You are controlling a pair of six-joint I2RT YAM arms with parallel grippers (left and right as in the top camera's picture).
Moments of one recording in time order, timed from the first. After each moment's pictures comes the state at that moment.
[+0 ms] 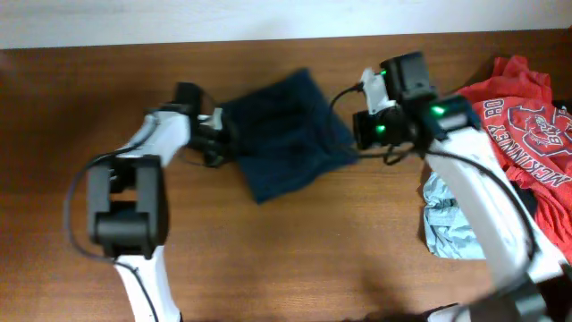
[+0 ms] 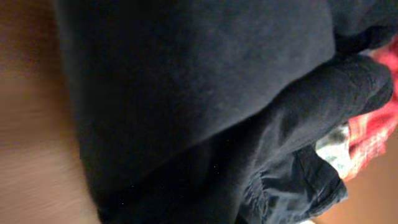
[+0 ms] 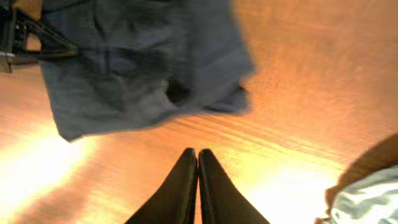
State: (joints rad) left arm -0.06 2.17 1.51 -0.76 0.70 -0.52; right arm 0.24 1.58 1.51 -0.97 -0.16 0.07
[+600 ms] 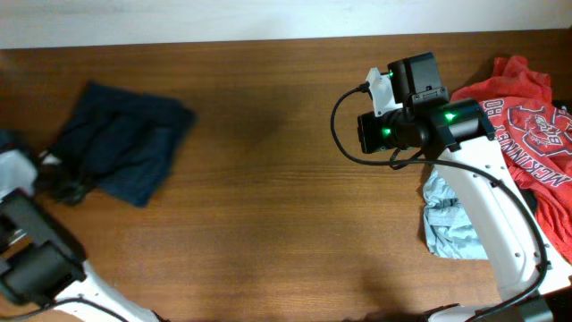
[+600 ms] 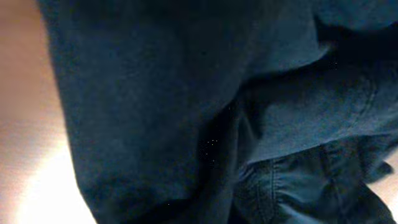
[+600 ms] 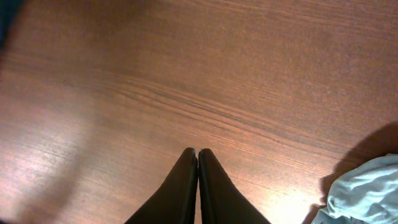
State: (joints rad) left arm 0.65 2.10 1.51 -0.89 0.42 -0.52; right arm 0.24 1.55 1.51 -1.01 -0.16 0.07
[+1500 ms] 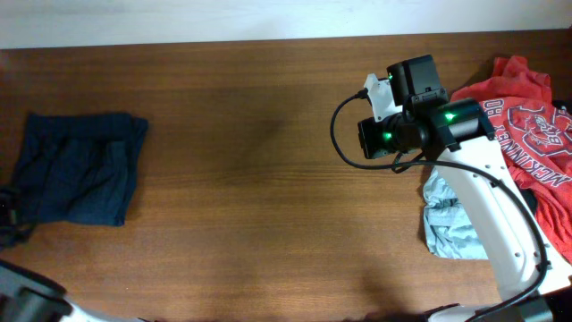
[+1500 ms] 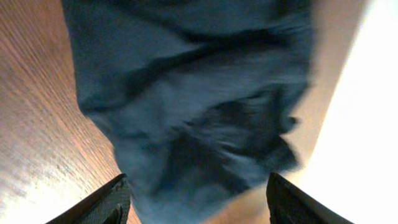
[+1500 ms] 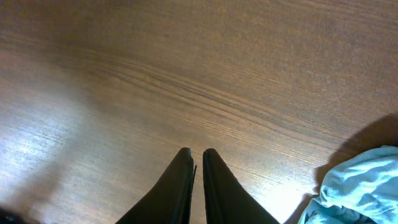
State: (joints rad) left arm 1.03 1.93 1.49 -0.95 0.66 -0.36; right arm 0.24 1.55 1.51 -1.06 -0.16 0.02
